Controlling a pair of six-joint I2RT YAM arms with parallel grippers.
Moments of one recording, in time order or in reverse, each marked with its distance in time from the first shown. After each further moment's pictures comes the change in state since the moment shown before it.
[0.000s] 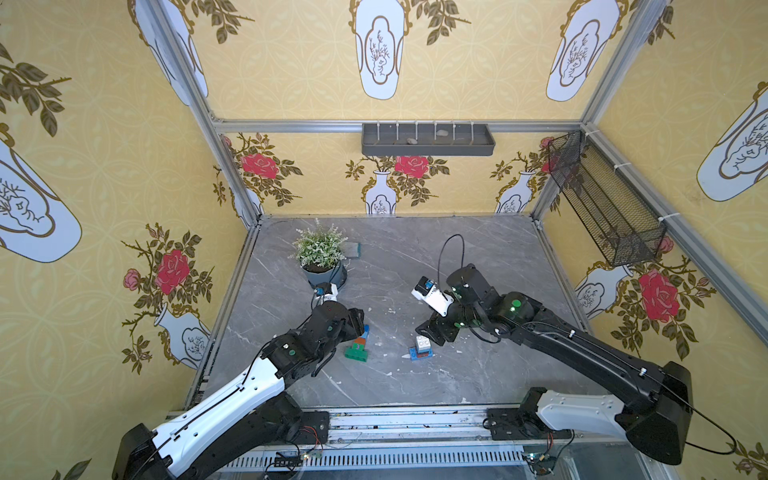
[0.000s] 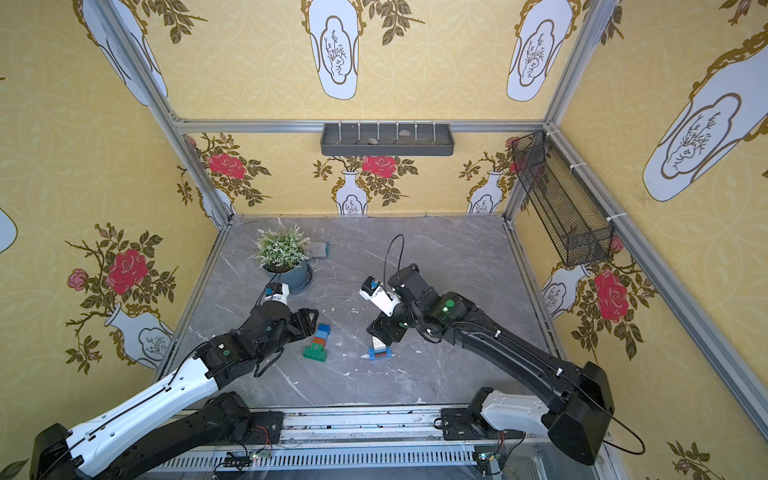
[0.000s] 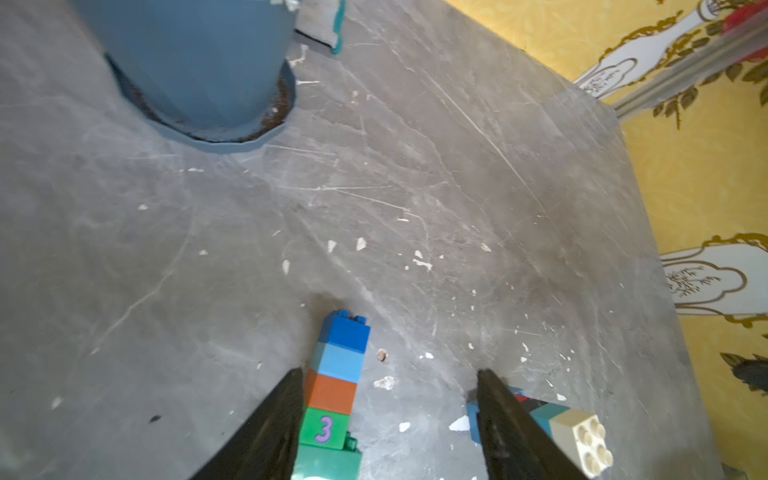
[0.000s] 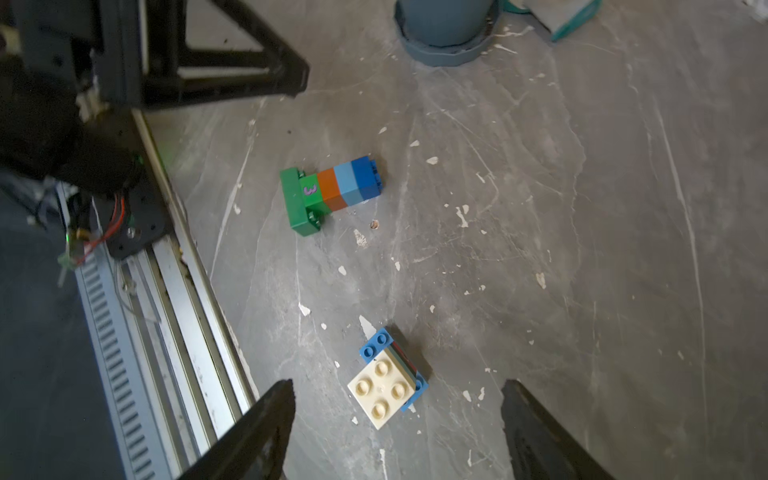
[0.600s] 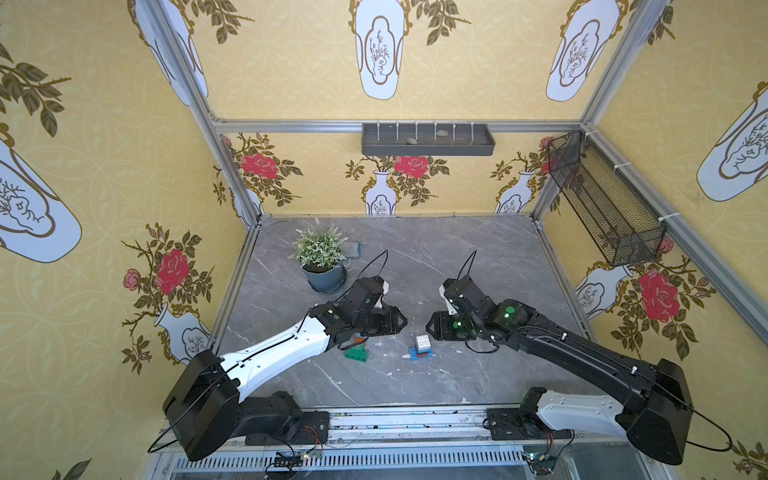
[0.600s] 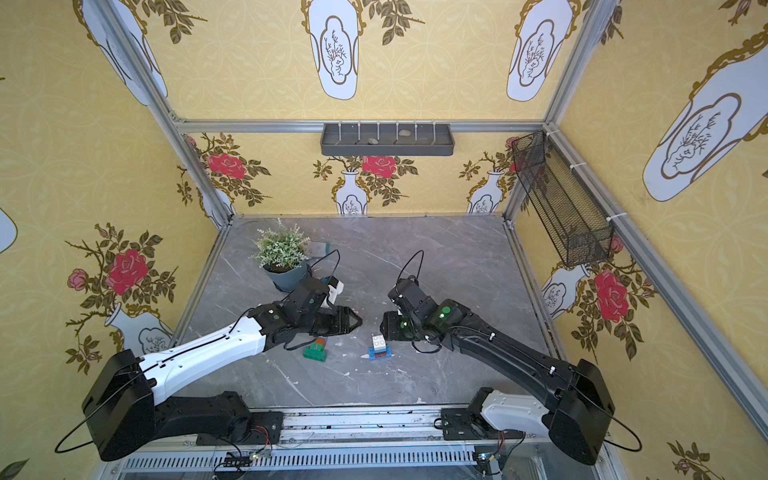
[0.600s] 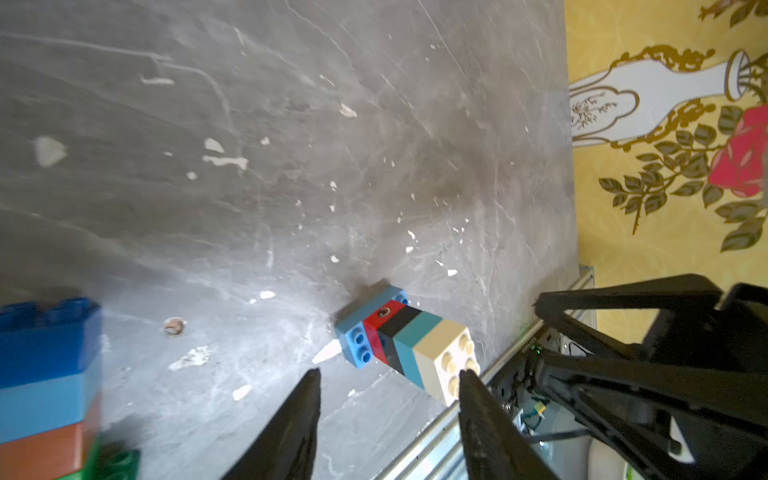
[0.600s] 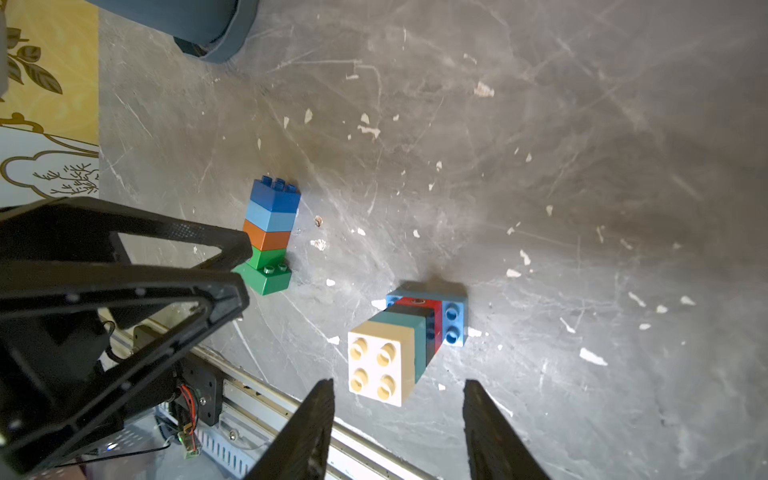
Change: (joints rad) left arm -0.040 0.435 0.208 0.095 0.513 0.011; right arm 0.012 0.019 -0.105 -0.050 0.062 0.764
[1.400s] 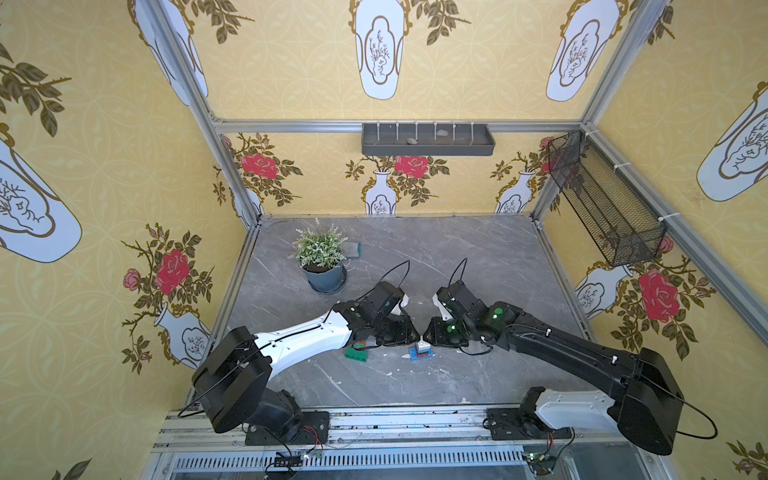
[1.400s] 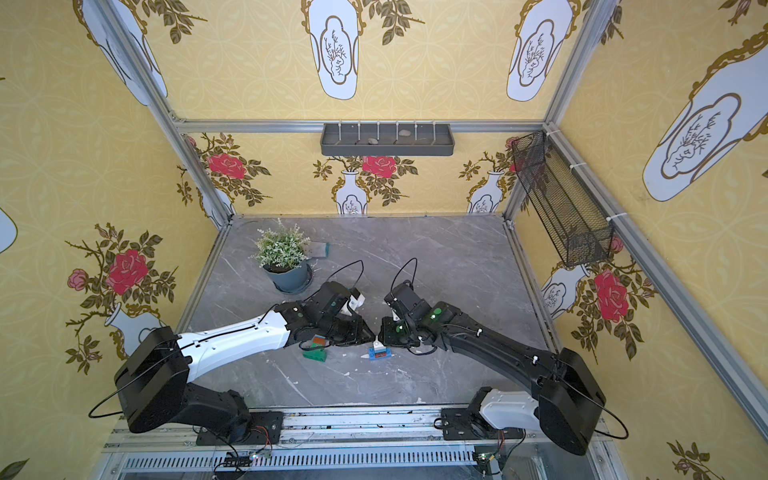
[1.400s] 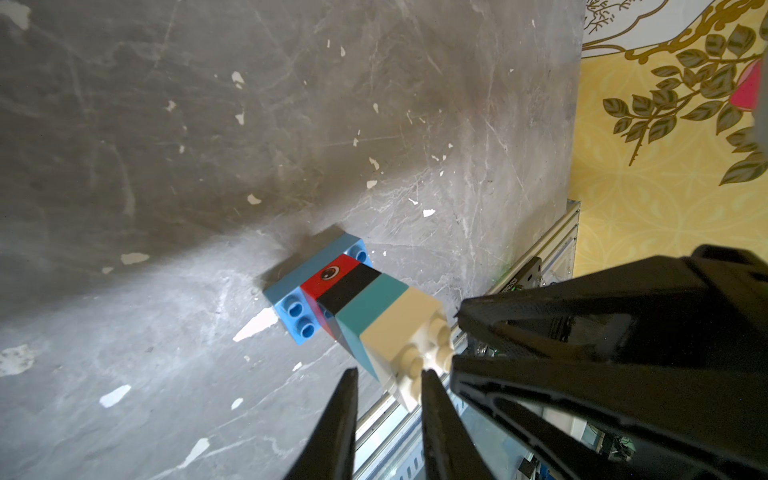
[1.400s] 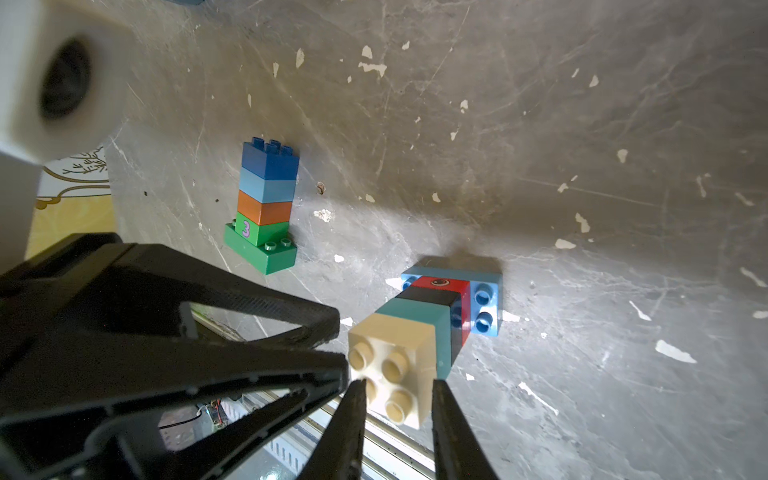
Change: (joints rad) left arm -0.072 0.158 0.056 0.014 0.132 -0.050; right arm -0.001 0.071 -0.048 0.077 -0.114 0.042
